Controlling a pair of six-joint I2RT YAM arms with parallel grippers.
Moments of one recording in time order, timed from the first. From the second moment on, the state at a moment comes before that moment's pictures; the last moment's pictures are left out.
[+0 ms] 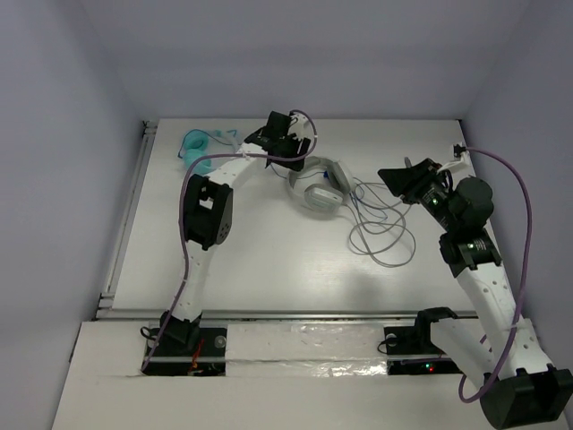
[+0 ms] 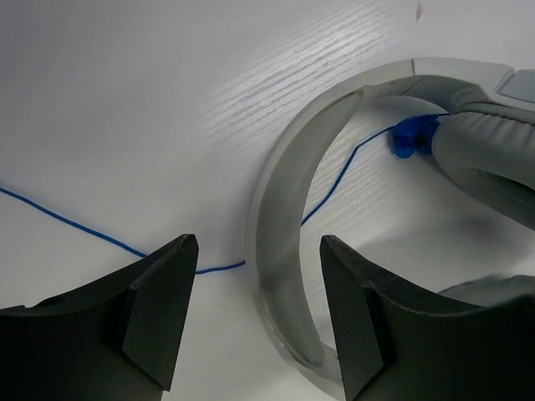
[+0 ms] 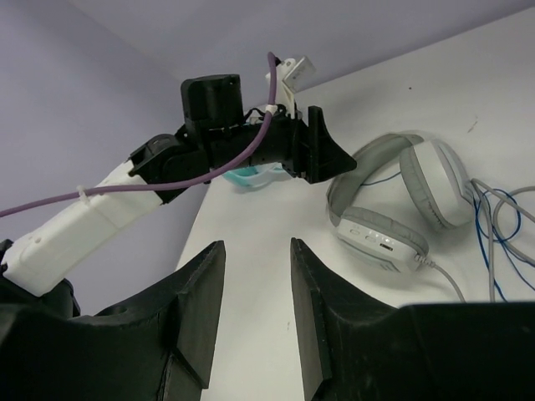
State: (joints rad) left arm -0.46 2.31 1.99 -0.45 0.15 -0.01; right arm 0.12 0.82 0.79 0.04 -0.38 0.75
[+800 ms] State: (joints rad) left arm -0.50 2.45 2.06 -0.44 0.07 0.01; right arm 0.13 0.85 0.78 0.04 -0.40 0.75
